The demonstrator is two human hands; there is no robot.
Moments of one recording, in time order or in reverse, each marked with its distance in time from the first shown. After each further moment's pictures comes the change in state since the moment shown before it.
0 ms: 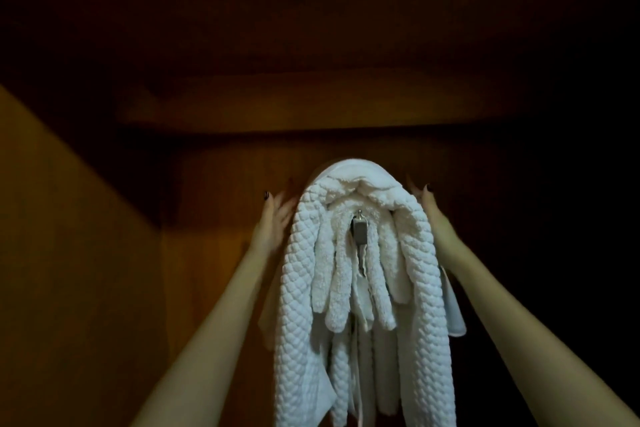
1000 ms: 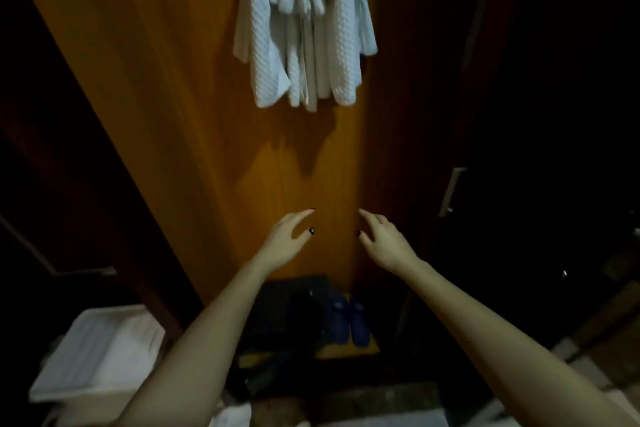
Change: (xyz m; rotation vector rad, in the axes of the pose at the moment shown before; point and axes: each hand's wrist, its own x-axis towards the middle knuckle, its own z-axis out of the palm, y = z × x) left_hand -0.499 -0.187 -0.039 0.874 -0.457 -0.311; right_hand -0.536 0.105 0.003 -0.929 -0.337 0.499
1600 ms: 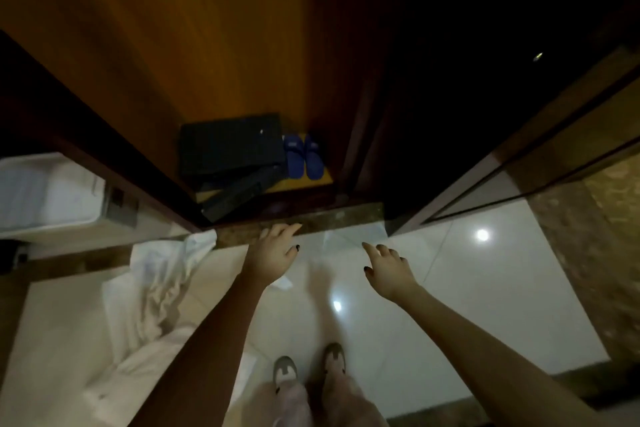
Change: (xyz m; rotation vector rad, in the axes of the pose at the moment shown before) left_hand -0.227 -0.112 0.297 0.345 -0.322 -0.170; right_hand -0.291 0.221 0.205 -0.333 -0.547 0.324
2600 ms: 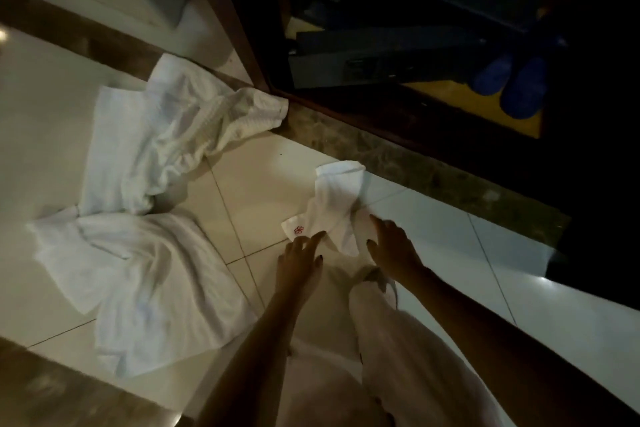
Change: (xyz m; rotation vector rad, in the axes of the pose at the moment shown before) left_hand 0.077 -0.322 0.418 -0.352 -0.052 -0.708; right_hand 0.398 -0.142 0.367 -0.212 -0.347 -0.313
